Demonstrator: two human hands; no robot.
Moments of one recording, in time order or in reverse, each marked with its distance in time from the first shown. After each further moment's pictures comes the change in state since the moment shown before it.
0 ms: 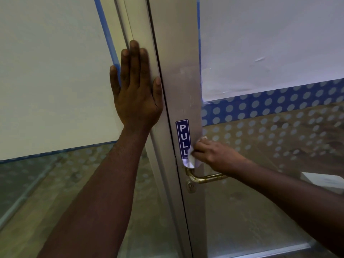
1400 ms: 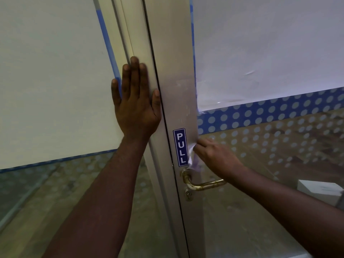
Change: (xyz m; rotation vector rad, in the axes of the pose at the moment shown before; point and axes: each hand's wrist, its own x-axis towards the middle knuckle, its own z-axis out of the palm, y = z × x) left_hand -0.001 0.001 -0.002 -0.022 0.002 -0.008; right_hand 0.008 -0.008 -0.022 0.049 0.157 0.319
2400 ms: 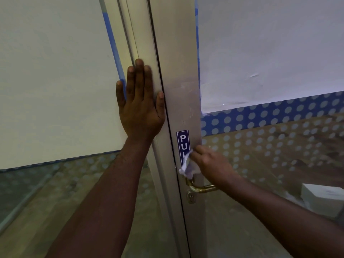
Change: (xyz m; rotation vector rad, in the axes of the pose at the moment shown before) left_hand 0.000 -0.001 -0.001 -0.007 0.000 0.006; right_hand -0.003 -0.016 0.016 0.058 -0.021 0.019
